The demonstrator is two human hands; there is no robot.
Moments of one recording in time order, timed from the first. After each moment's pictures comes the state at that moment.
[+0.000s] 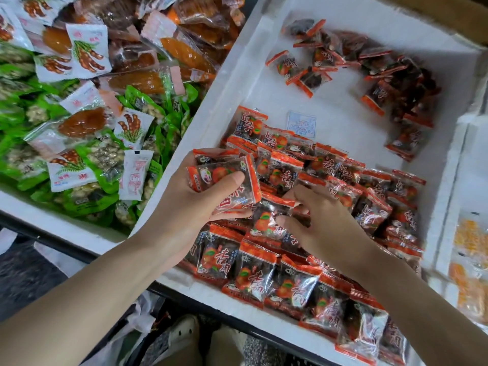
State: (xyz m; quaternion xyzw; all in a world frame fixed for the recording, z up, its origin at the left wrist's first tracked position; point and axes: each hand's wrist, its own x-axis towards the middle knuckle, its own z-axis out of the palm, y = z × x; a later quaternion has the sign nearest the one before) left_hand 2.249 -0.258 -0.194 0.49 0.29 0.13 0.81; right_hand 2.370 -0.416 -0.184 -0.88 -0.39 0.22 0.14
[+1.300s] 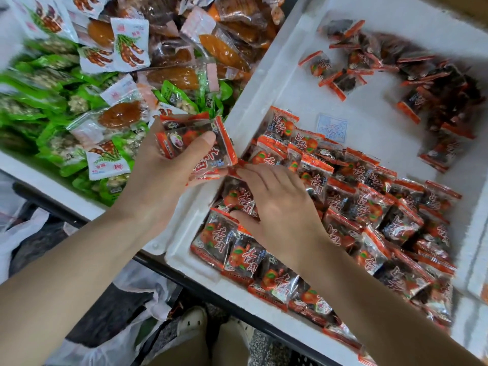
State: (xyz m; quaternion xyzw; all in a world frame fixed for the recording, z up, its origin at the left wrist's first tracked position) left_hand 2.230 -0.207 -0.184 0.52 0.35 0.25 0.74; right_hand 2.330 -0.345 -0.217 -0.80 -0.59 -0.02 0.09
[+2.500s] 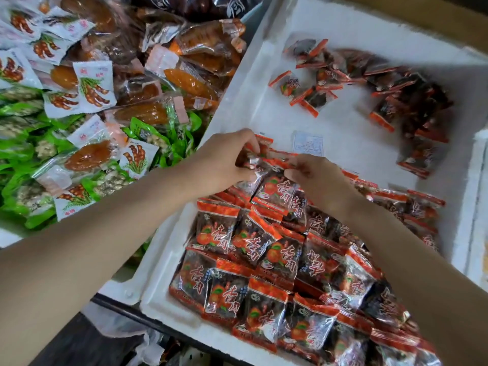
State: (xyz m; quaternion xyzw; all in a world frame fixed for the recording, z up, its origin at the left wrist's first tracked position) left_hand 2.338 -0.188 -0.192 0.92 0.15 -0.02 0.35; right_hand 2.444 -0.347 -0.200 -0.88 -0.32 0.25 0.24
